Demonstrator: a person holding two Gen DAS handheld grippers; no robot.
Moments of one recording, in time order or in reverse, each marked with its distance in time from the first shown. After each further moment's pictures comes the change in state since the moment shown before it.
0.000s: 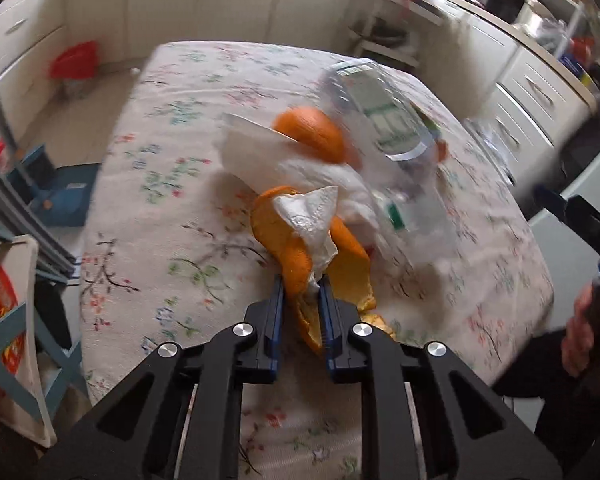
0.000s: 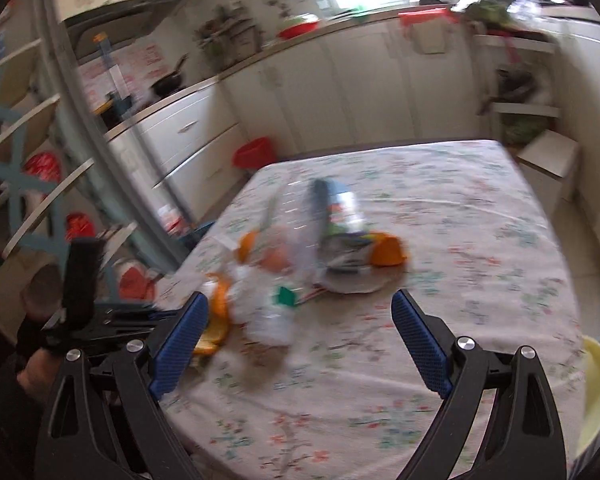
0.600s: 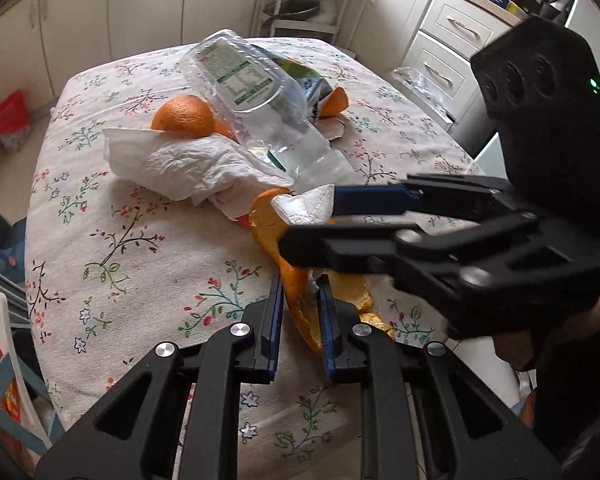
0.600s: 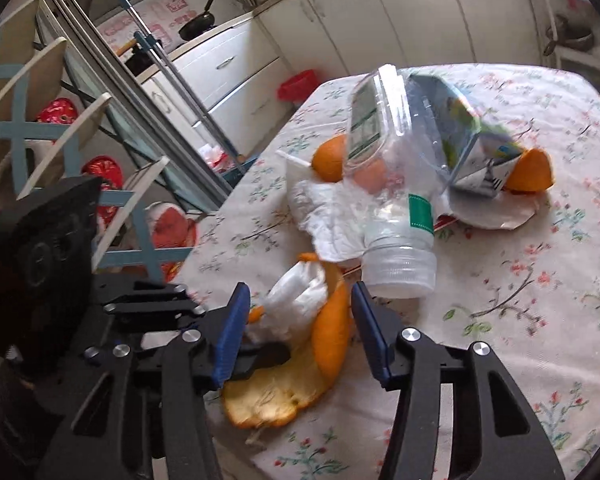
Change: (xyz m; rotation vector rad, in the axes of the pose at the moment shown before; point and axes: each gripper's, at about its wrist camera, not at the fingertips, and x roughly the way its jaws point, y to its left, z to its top) left arm -0.006 -0.051 -0.020 0.251 0.051 -0.126; right arm 0.079 0.037 -0.021 0.019 0.214 0.118
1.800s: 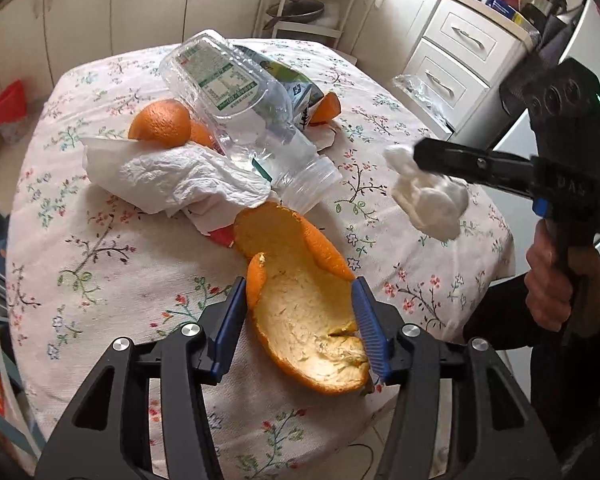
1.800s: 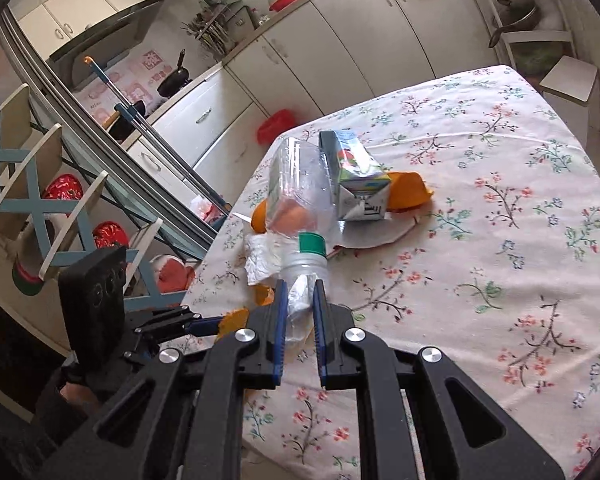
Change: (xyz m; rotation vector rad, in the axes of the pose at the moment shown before) left arm 0.016 -0.008 0.009 -0.061 -0.012 -0.018; right arm -0.076 -0.064 -0.007 0.159 -0.113 0.036
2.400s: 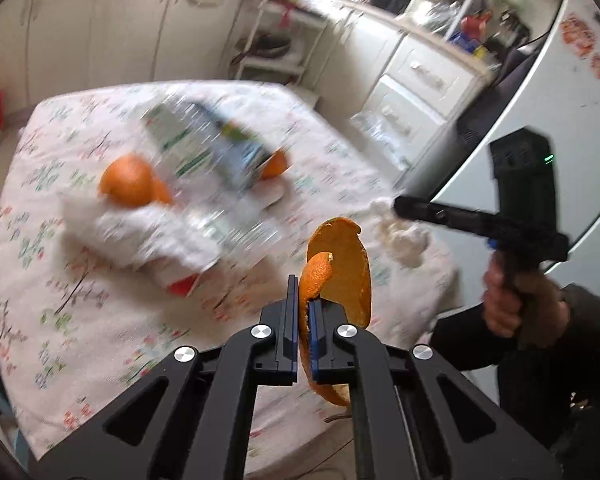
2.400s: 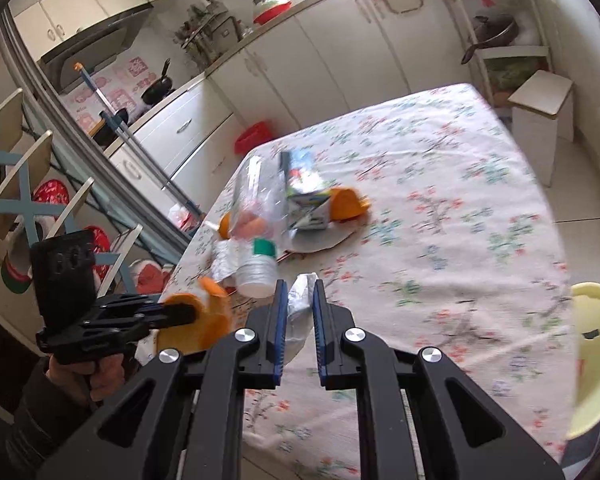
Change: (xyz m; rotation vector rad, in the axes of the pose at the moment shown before) left arm -0.030 -0.015 0.020 0.027 -0.155 -0.176; right arm -0.047 -0.030 -0.004 -0.003 -0.059 -0.093
